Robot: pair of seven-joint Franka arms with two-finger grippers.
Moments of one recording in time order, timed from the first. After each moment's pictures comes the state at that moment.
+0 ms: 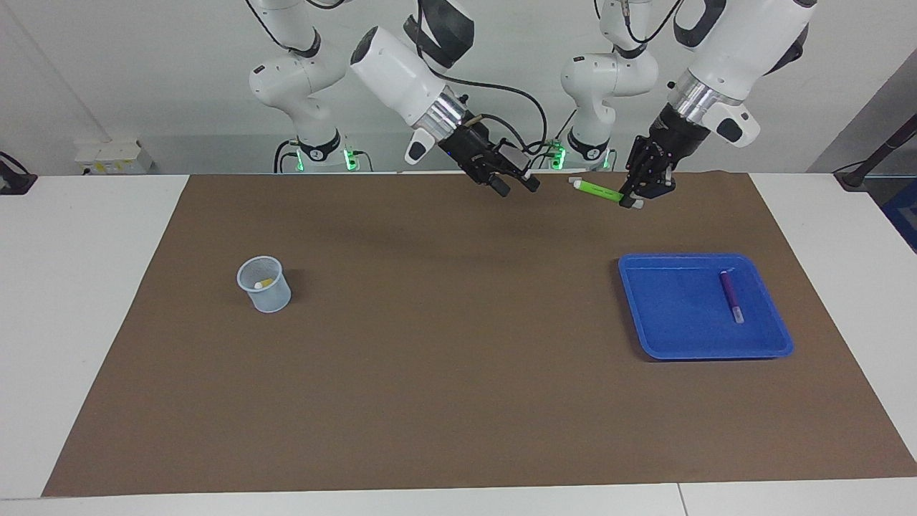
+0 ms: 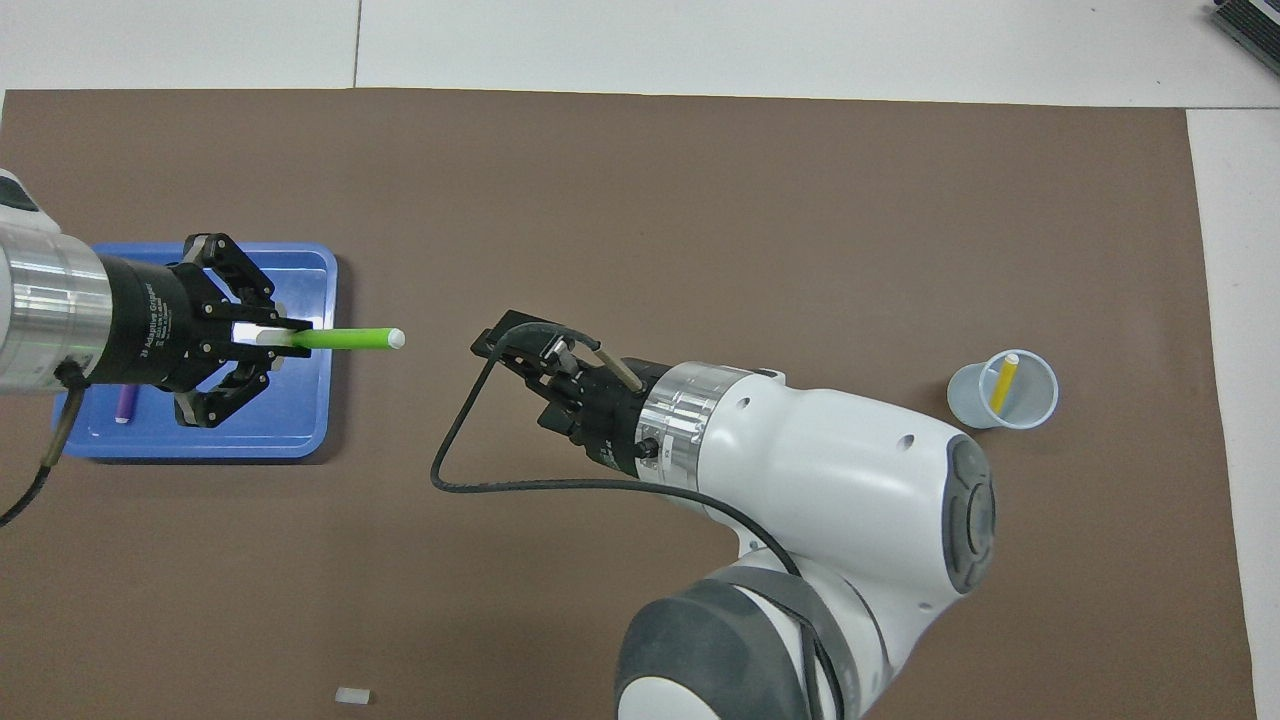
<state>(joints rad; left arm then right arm) -0.04 -0.14 -0.14 -1.81 -0.32 1.81 -1.58 0.65 0.02 0.04 -1.91 0.80 2.59 0.83</state>
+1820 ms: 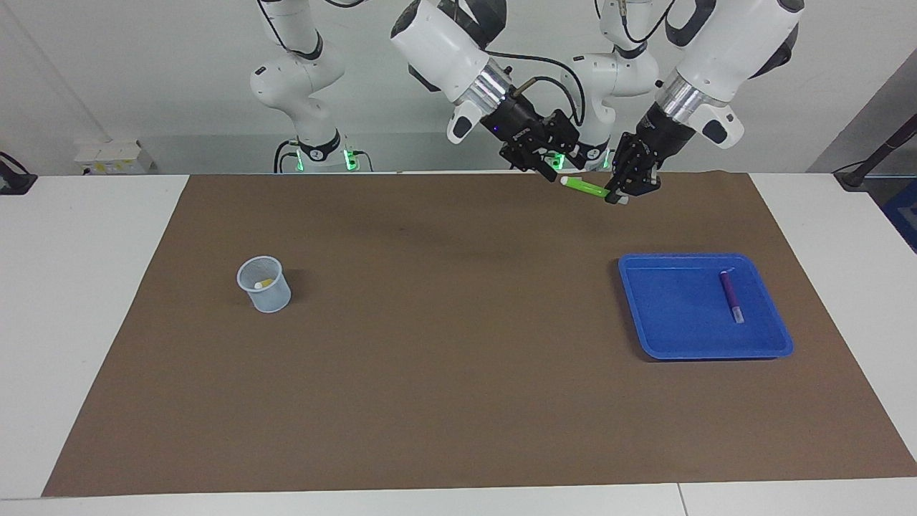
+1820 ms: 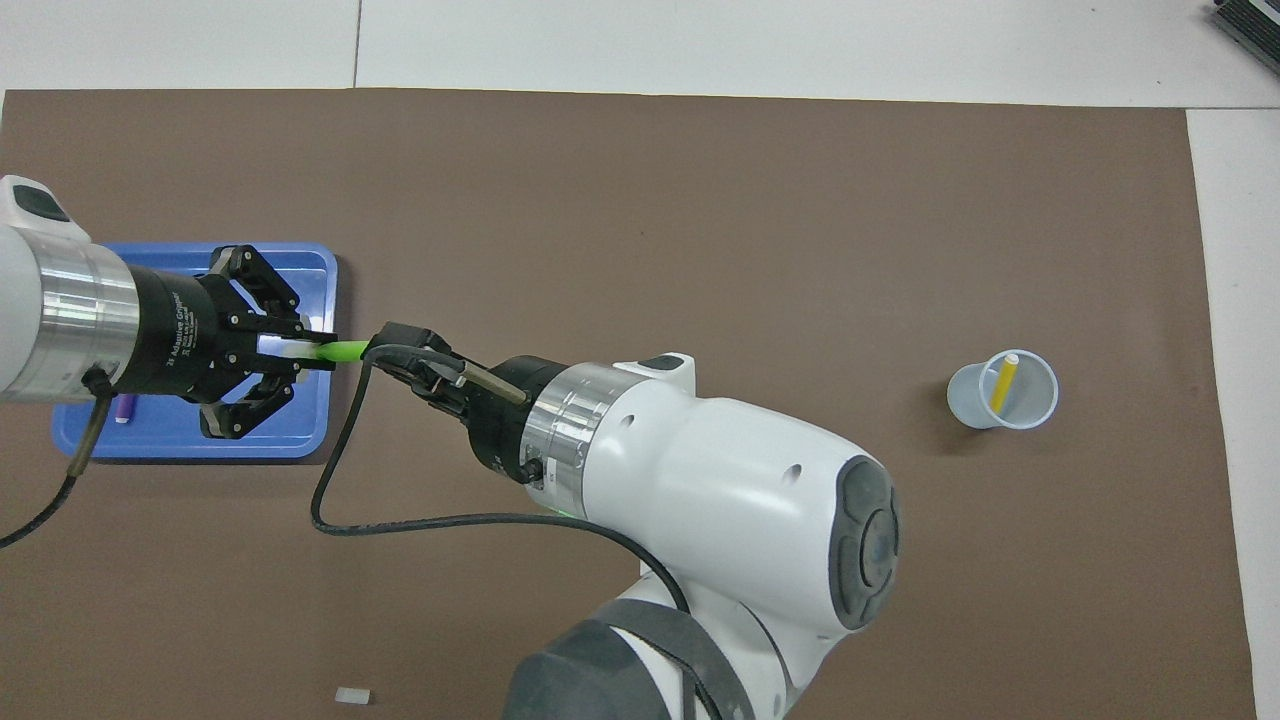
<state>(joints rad) -0.06 -0.14 -0.14 -1.81 -0.35 1.79 -1.61 0.73 0.14 0.05 -1.73 0.71 2.66 0.83</state>
